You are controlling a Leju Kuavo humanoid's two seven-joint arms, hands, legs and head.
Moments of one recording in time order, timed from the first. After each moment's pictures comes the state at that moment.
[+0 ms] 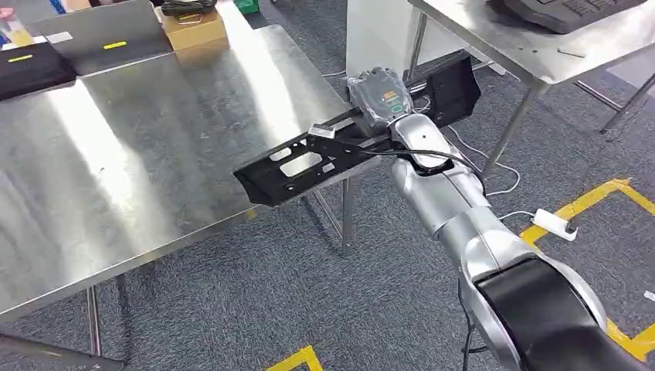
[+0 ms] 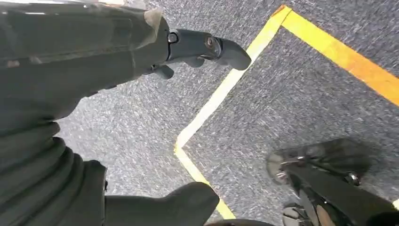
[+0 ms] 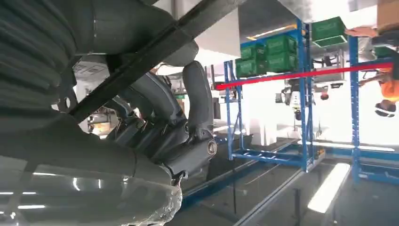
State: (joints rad) left arm -0.09 -0.04 -0.25 -0.17 -0.04 0.14 0.02; right arm -1.08 0.08 0.50 -0.60 1.24 -0.32 -0.25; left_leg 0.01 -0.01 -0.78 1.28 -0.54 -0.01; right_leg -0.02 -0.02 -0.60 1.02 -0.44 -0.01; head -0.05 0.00
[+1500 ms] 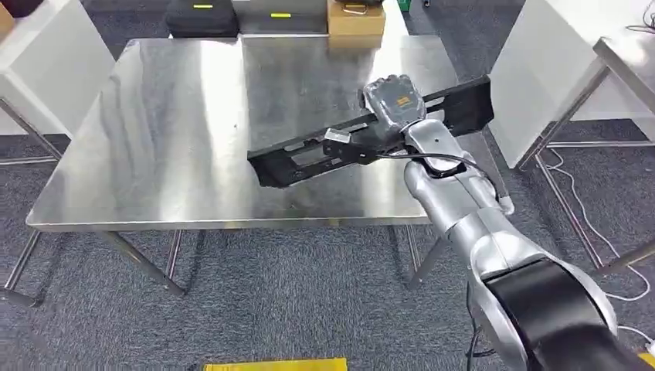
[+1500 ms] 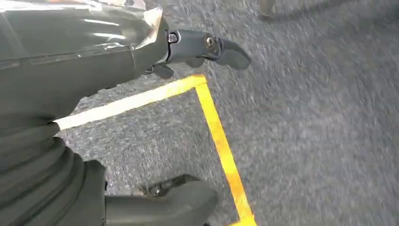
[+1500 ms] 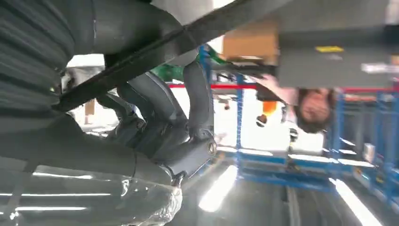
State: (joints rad) left arm -0.10 -0.08 -0.14 -0.19 0.00 0.28 -0.64; right arm -1.09 0.04 0.45 -0.54 1.30 -0.33 -0.27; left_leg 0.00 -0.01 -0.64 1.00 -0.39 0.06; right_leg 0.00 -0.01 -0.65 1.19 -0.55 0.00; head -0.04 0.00
